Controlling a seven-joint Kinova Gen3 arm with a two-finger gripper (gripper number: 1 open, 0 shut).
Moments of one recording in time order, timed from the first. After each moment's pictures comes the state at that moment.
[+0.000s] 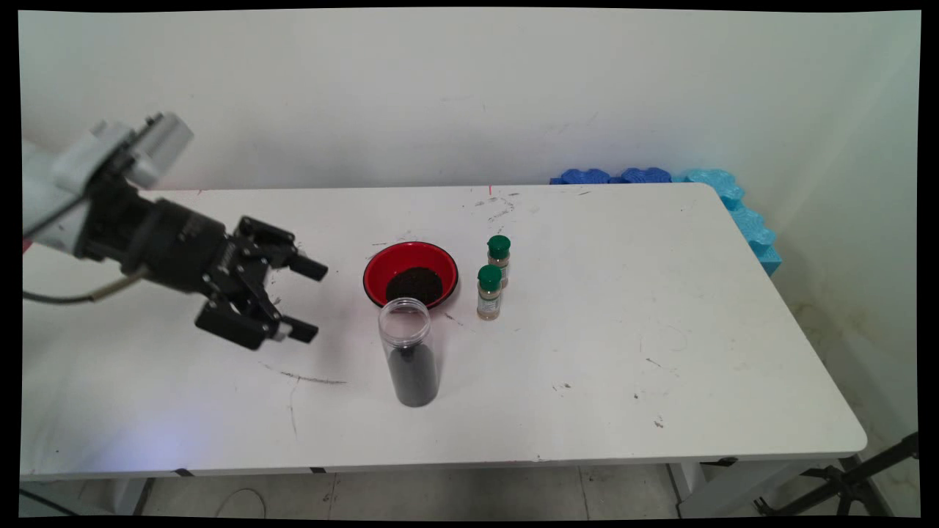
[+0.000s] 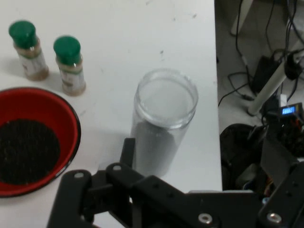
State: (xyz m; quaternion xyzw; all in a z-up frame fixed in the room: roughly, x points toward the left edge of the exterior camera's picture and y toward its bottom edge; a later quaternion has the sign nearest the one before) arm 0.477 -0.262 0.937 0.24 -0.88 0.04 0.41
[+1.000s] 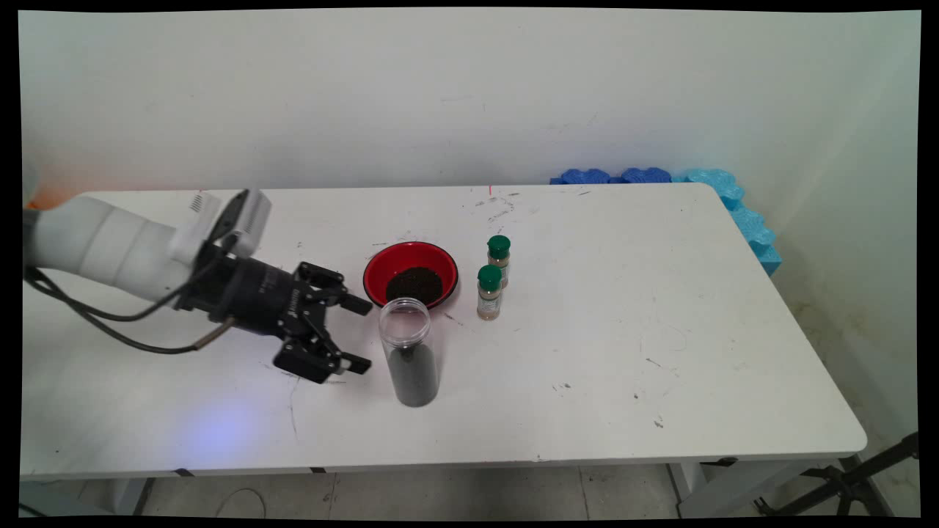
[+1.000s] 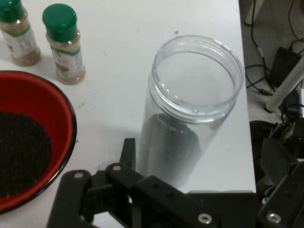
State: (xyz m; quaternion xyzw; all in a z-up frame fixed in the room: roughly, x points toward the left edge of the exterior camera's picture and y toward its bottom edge) arm 0.443 -0.280 0.856 0.24 -0.88 0.05 0.41
